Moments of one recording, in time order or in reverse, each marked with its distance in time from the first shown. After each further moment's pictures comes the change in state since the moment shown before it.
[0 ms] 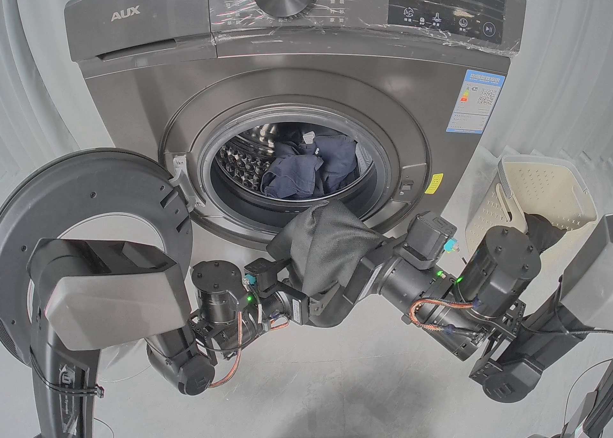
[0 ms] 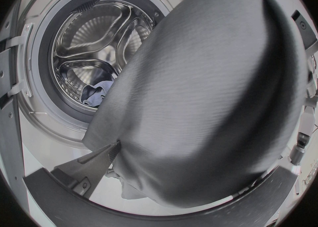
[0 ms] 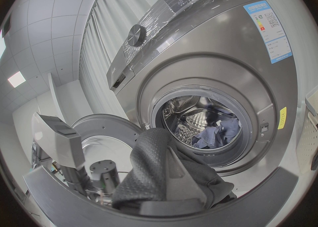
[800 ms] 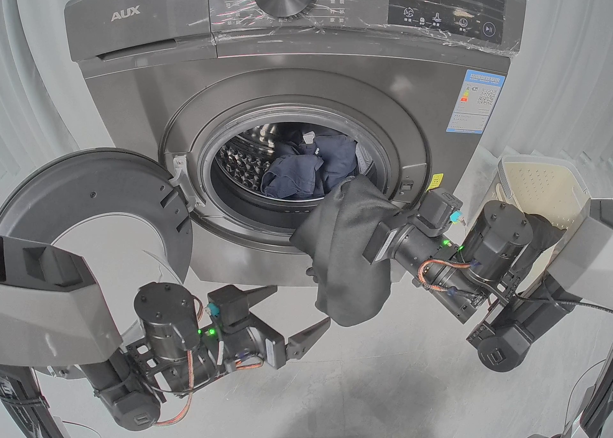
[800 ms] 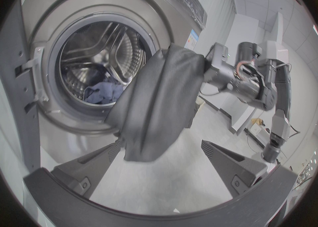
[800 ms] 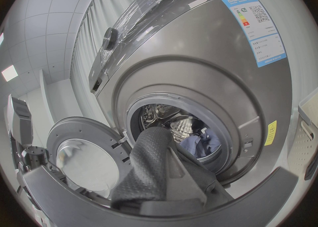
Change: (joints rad) left arm -0.086 -0.301 0.370 0.000 -0.008 -0.015; right arm -0.149 0.058 -0.080 -0.001 0.049 -0.011
